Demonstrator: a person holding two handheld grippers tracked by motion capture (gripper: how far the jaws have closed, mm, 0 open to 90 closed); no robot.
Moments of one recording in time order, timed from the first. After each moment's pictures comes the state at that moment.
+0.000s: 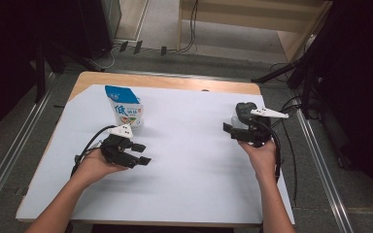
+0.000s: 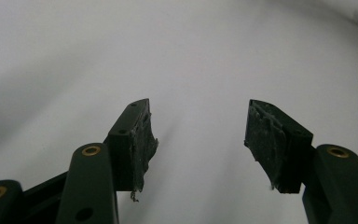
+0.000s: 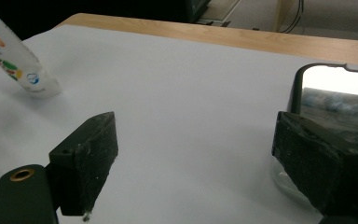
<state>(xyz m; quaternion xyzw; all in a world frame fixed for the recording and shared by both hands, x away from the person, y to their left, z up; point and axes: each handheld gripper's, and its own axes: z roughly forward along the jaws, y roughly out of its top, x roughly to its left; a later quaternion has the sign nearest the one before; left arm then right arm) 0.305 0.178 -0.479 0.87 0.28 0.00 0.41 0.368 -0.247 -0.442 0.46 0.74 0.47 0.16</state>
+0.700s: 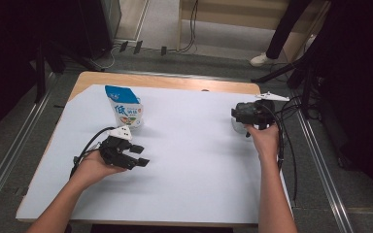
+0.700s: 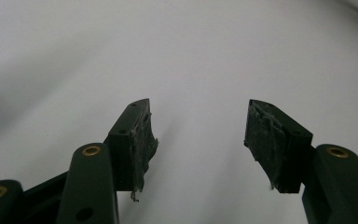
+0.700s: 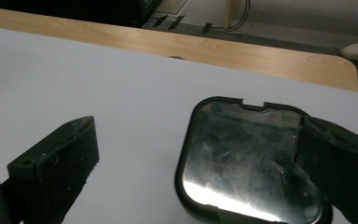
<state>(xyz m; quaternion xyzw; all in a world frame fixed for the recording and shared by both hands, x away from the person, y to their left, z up) 0.301 0.182 -0.482 0.87 0.29 0.00 0.40 0.426 -0.267 -0.444 0.51 0.73 0.41 0.22</state>
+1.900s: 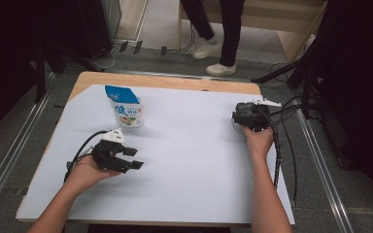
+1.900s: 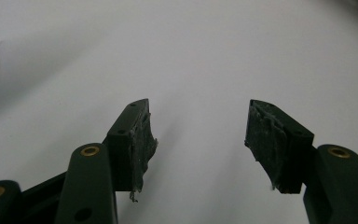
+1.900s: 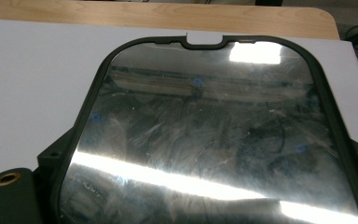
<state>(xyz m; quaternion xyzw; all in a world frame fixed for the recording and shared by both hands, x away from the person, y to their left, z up) 0.289 0.196 -0.483 0.86 0.31 0.01 0.40 0.448 -0.272 -0.495 0.57 0.70 0.37 0.23</state>
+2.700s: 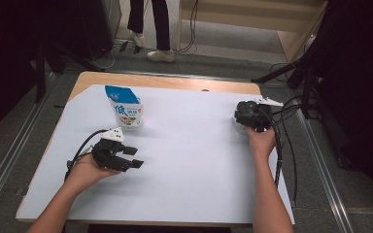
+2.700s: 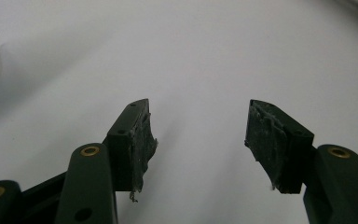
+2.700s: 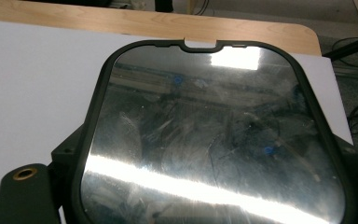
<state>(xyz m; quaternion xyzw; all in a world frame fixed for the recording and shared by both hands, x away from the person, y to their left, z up) 0.291 0.196 -0.482 0.86 0.31 0.01 0.40 0.440 -0.272 -0.481 0.55 0.70 0.37 0.26</state>
